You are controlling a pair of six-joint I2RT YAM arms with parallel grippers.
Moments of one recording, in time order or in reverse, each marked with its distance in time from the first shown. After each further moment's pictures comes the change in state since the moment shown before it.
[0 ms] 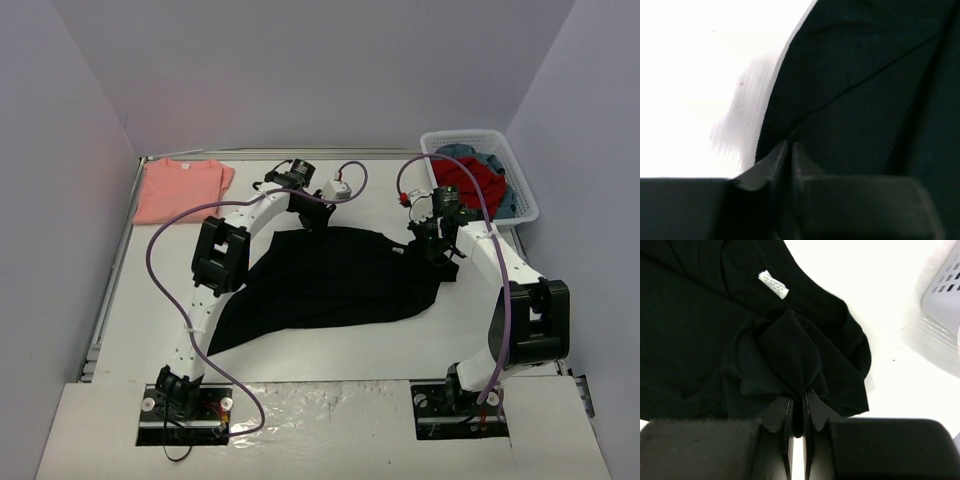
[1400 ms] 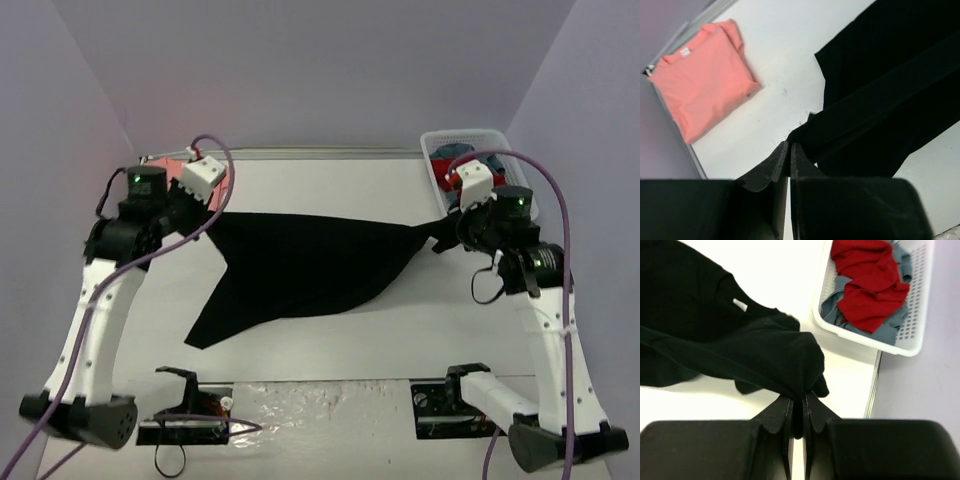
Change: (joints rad) left arm 0.268 -1.242 -0.718 -0.082 -0.411 -0.137; right arm -0.004 -0.483 0.185 -0.194 0.111 0.042
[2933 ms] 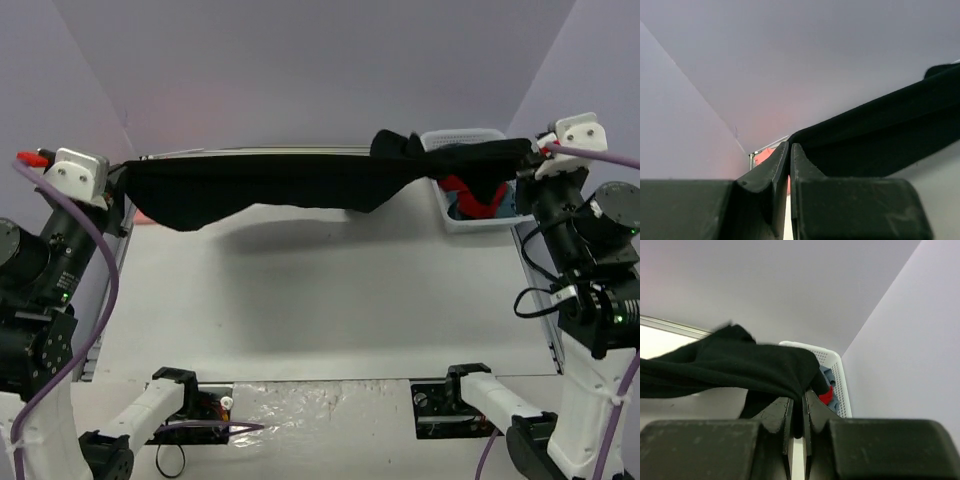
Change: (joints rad) left arm 0.077 -0.262 0.391 0.074 -0.098 -0.108; right arm -0.031 -0.029 0.525 0.057 0.008 0.057
